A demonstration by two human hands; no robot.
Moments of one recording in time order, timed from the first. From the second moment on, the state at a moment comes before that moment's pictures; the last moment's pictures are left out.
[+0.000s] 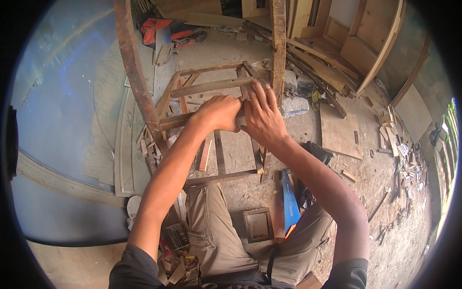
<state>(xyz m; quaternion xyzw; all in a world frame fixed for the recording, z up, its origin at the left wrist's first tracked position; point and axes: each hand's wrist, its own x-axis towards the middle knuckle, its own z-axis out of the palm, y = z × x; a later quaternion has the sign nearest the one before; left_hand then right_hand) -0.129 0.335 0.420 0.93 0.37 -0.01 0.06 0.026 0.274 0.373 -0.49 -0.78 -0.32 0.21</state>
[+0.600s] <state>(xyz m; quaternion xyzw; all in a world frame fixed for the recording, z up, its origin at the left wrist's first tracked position) -0.126 0.325 0.420 0.93 0.37 0.02 0.08 0.041 0.282 0.357 -0.49 -0.81 -0.25 0.19</state>
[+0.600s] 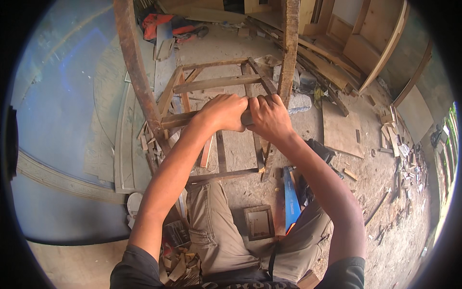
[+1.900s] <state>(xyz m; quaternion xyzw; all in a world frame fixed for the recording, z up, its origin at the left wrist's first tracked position) -0.233 0.252 0.256 0.65 0.41 0.53 0.36 0.125 0.220 0.318 -0.63 -0.71 -0.17 0.28</state>
